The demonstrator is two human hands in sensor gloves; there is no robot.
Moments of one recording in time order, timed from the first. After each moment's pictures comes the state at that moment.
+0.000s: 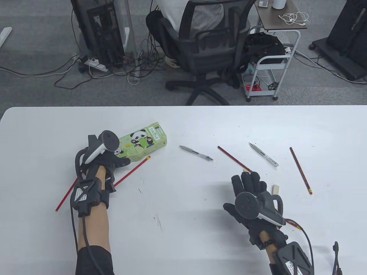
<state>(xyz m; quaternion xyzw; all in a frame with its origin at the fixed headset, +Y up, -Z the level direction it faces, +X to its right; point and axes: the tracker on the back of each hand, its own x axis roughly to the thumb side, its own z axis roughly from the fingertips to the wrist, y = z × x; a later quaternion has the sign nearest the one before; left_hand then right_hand) -0.289 -0.705 -0.463 -0.19 0.06 0.08 0.98 0.173 -0.698 -0.295 0.18 0.01 0.98 0.07</state>
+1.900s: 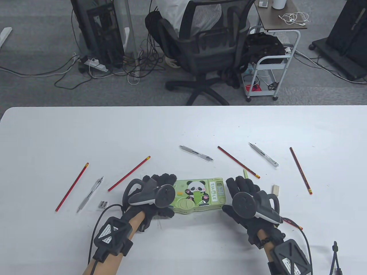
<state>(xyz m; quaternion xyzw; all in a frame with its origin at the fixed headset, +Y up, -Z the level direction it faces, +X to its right) -0.112 -0.736 -0.340 -0.10 -0.30 -0.02 0.95 0.166 -0.713 -0.304 0.21 0.03 0.98 0.07</state>
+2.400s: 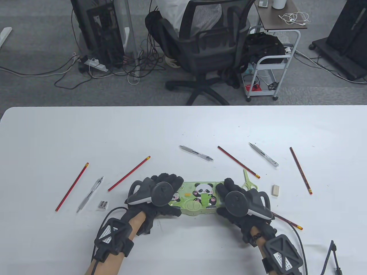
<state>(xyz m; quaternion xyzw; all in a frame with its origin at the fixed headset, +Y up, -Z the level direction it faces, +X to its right) -0.119 -0.739 -0.345 -0.10 -0.31 0.08 0.94 0.153 -0.727 -0.312 0.23 0.05 0.97 0.09</state>
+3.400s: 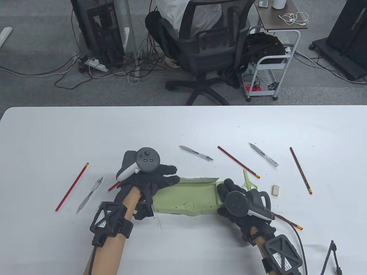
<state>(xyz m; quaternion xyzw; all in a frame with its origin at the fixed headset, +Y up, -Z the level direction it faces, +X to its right) -0.151 -0.677 -0.395 -0.16 -0.16 0.26 0.94 0.153 -0.726 -0.313 0.22 0.03 0.97 0.08</state>
